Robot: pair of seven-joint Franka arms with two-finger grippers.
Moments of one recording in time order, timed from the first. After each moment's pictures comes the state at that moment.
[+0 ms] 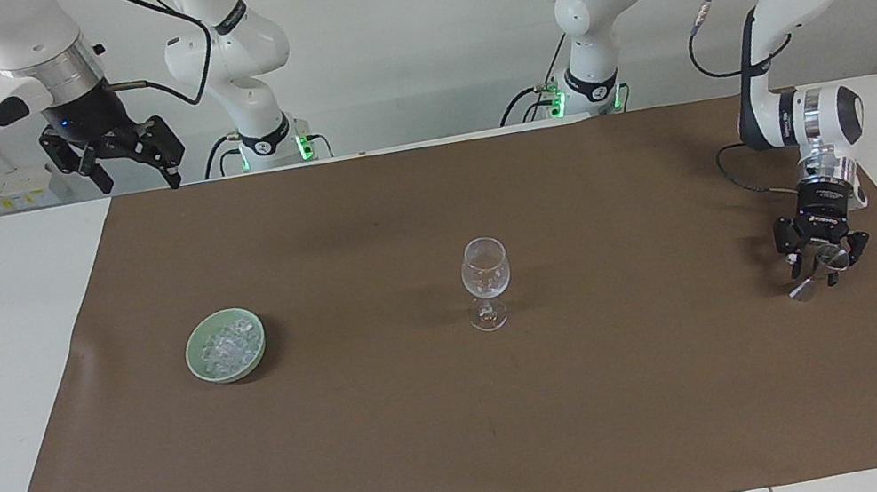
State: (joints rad) left arm 0.53 0.45 -0.05 -2.12 -1.90 2.02 -0.47; right arm 0.03 -0.08 -0.04 -1.58 -0.02 1.50 0.13
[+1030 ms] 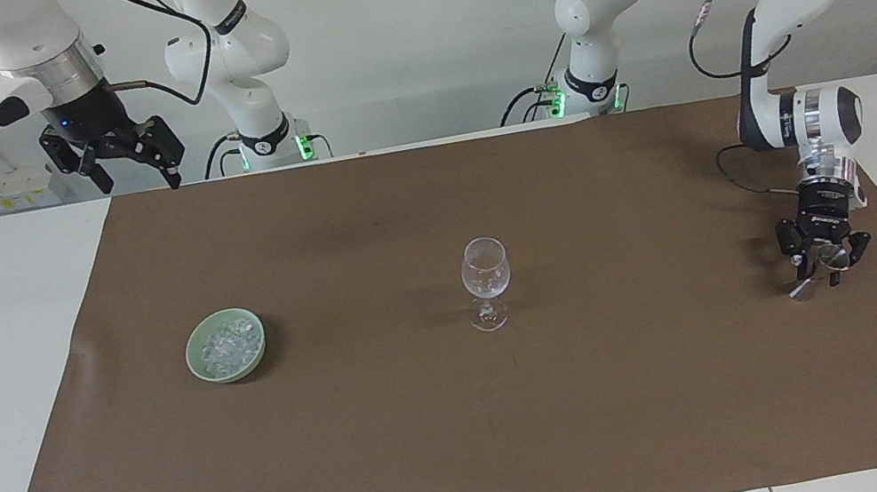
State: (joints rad) left arm 0.53 0.45 -0.05 -2.12 -1.93 2.02 -0.47; right arm 0.03 -0.08 -0.04 -1.58 -0.02 1.50 0.13
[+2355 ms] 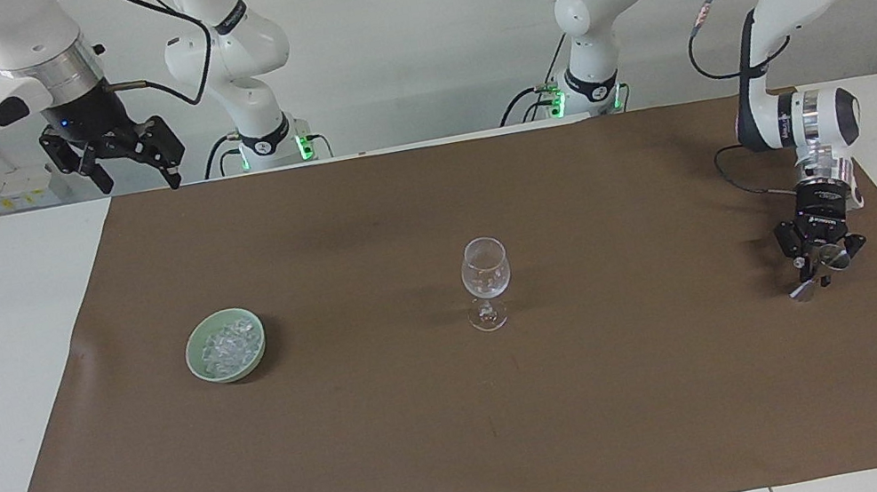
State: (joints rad) left arm 0.53 0.45 -0.05 -2.12 -1.93 2.02 -0.47; right arm 0.03 -0.08 -0.04 -1.58 -0.02 1.50 0.13
